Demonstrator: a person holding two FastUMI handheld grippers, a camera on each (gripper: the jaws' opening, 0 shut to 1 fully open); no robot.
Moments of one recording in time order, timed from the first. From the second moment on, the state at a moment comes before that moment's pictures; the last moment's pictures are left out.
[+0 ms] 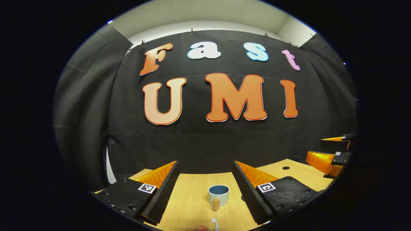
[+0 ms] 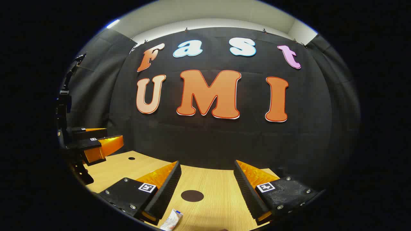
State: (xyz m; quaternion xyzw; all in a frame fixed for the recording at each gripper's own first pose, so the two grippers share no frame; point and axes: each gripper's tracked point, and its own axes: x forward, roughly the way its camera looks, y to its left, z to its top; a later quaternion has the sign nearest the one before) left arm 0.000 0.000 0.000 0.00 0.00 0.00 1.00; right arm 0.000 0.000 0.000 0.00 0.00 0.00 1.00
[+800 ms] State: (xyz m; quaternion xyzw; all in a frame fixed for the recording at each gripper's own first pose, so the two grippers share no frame) left arm -0.006 -0.002 0.014 0.00 -0.01 0.01 1.00; right arm 0.002 0.010 -0.004 0.00 0.01 0.02 1.00
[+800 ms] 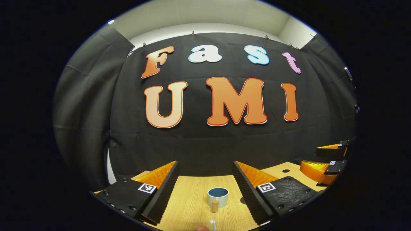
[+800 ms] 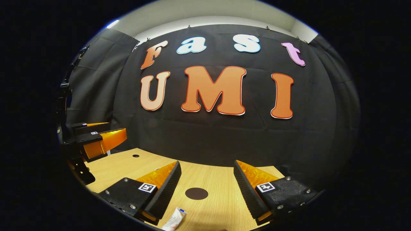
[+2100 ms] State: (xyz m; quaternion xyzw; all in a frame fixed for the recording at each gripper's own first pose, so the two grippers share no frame) left arm -0.018 -0.016 -0.114 -0.02 0.22 -0.02 0.98; right arm -0.015 0.053 -0.122 0.03 0.20 0.06 0.98
